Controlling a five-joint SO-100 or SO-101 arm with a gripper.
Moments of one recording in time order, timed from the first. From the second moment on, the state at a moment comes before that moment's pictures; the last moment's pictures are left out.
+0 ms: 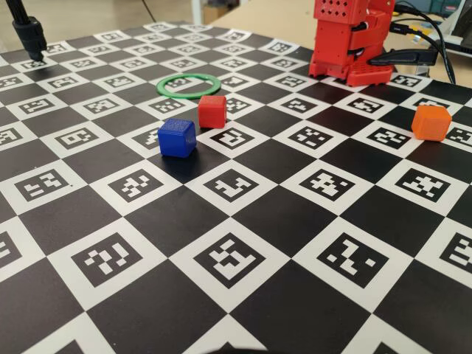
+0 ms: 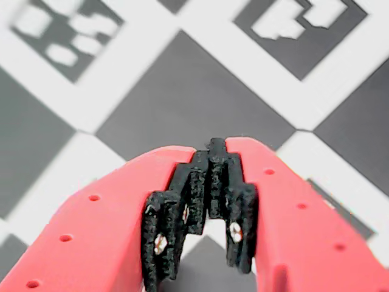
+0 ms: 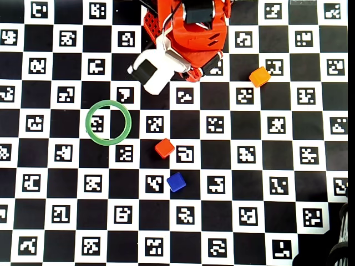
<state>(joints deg) -4.0 132.0 104.9 99.7 -32.9</state>
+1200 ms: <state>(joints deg) 5.0 97.2 92.7 83.5 -5.4</state>
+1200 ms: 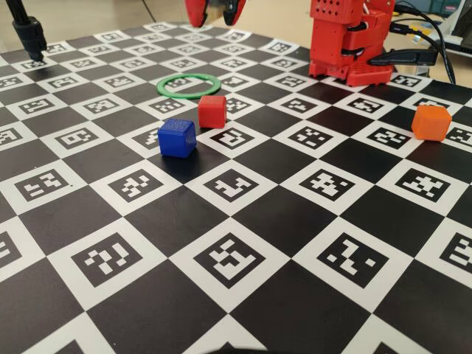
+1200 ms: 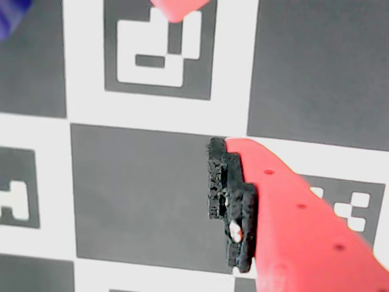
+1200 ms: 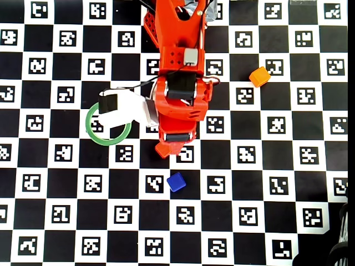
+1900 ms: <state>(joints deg) 5.7 94.4 109.6 69.3 -4.0</state>
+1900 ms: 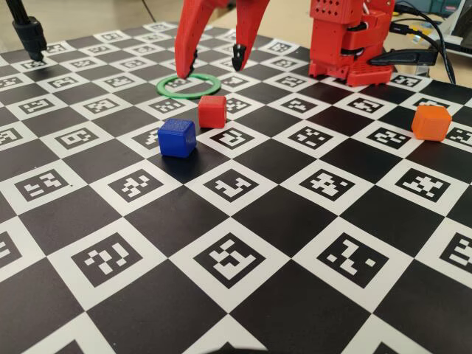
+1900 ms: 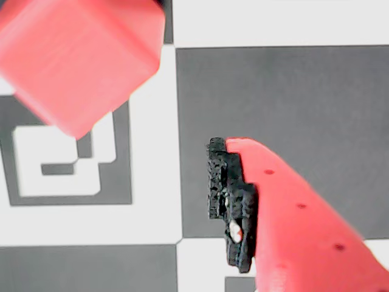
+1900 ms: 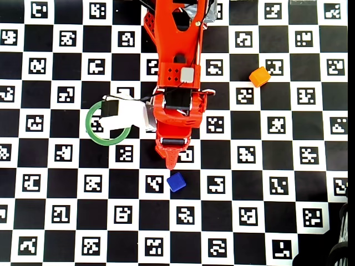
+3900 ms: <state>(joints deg) 7.0 81.4 110.1 58.4 2.7</state>
